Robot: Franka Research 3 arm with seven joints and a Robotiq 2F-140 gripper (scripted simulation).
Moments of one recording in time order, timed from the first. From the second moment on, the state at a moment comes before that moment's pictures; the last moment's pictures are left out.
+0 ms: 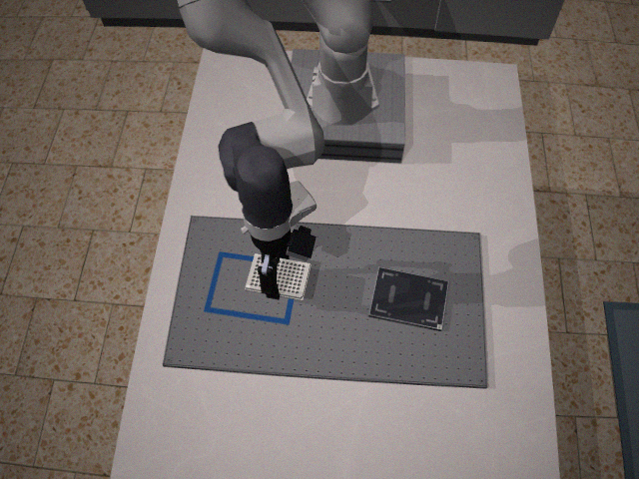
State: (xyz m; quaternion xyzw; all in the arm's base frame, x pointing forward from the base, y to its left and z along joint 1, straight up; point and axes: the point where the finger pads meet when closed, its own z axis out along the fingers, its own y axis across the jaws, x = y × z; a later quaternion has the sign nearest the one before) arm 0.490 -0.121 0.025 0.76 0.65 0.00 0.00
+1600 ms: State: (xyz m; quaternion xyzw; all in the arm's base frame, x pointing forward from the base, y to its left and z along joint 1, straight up) arm 0.486 -0.184 0.023 0.74 0.67 0.00 0.00
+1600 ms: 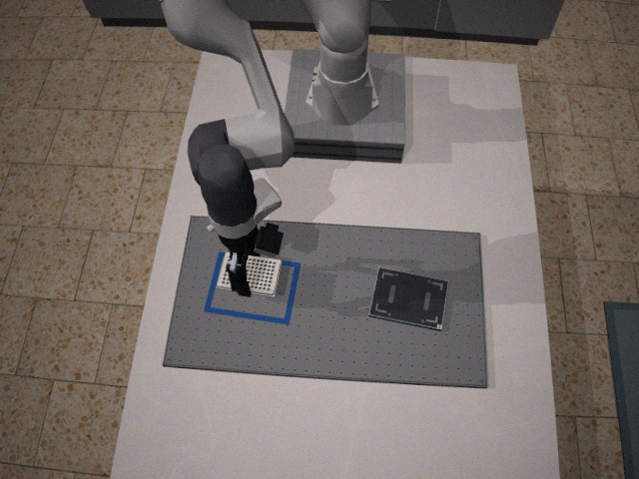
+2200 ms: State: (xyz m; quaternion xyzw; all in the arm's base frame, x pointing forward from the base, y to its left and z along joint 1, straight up) arm 0.483 -0.185 0.013 0.74 0.67 0.00 0.00
